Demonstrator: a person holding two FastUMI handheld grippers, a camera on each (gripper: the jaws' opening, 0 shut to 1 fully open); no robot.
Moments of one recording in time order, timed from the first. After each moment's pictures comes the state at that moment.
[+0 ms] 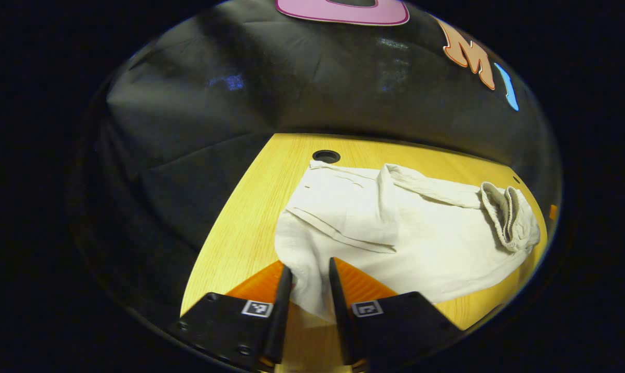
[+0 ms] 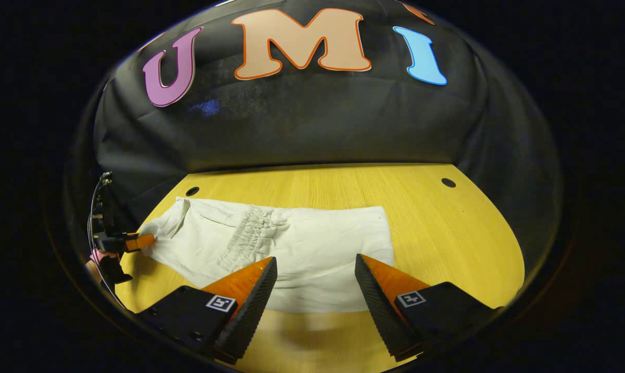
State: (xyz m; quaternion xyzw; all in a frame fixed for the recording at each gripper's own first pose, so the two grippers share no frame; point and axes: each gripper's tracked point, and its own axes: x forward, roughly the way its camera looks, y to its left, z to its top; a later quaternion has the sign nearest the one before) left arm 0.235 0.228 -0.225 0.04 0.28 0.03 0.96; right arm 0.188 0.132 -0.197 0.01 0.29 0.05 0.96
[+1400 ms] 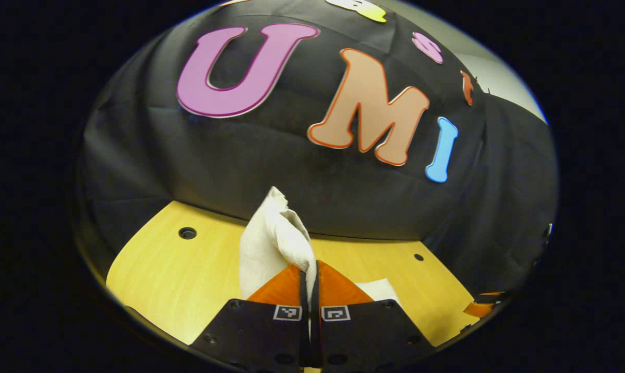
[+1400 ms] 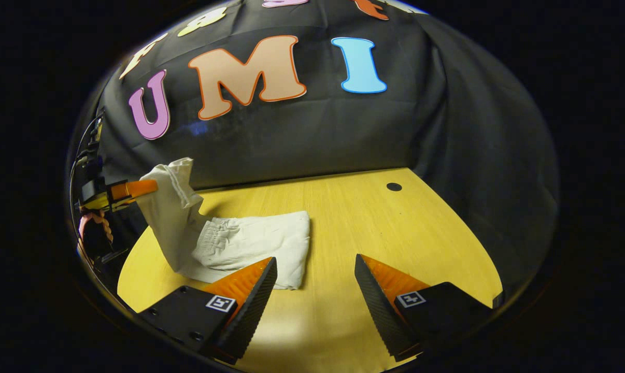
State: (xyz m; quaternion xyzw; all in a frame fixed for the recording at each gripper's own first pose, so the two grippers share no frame) left arm 0.240 -0.110 -0.036 -0.06 0.12 -0.11 0.98; right arm 0.138 -0.036 -0.148 0.06 0.24 0.03 0.97
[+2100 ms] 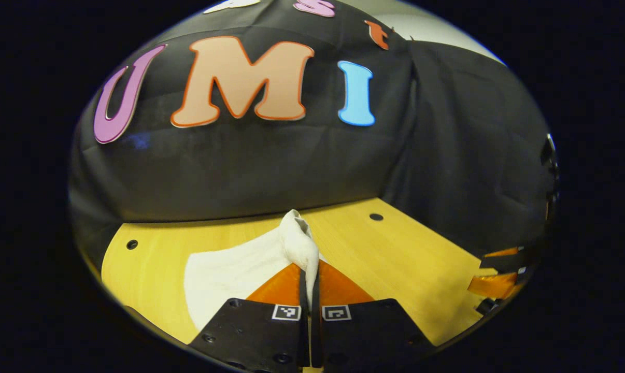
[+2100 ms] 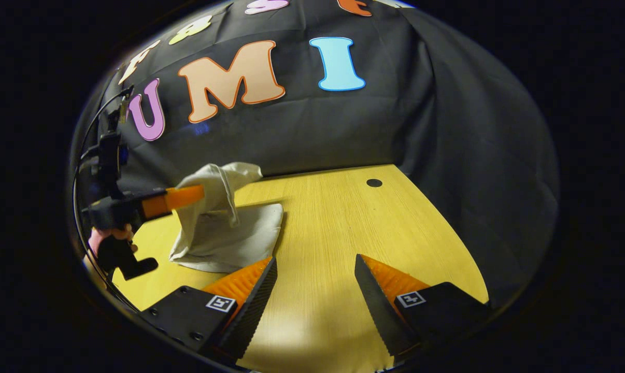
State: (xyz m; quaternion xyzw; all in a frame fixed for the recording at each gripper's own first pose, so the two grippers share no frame) left arm 0.200 -0.296 -0.142 0.10 0.17 -0.22 0.96; right arm 0.120 -0.111 -0.167 0.05 0.24 0.05 0.97
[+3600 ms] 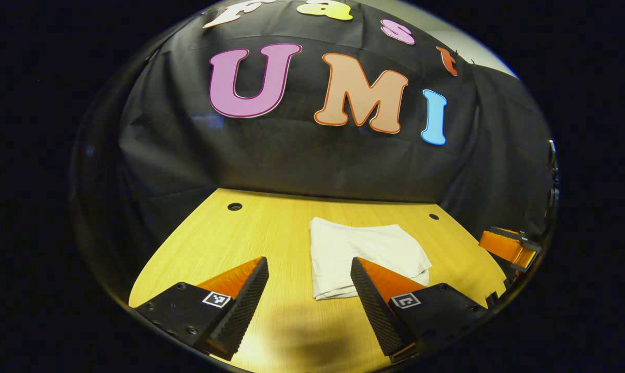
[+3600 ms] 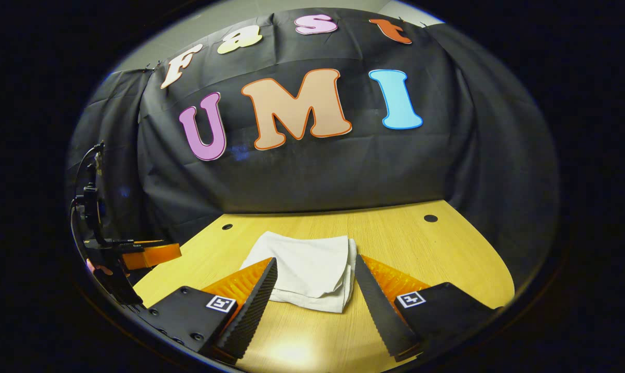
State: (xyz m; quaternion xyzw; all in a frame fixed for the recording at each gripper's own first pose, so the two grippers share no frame) left arm 0.076 -0.061 -0.084 0.03 0.17 -0.03 0.98; right arm 0.099 0.036 -0.104 0.07 0.14 0.13 0.98
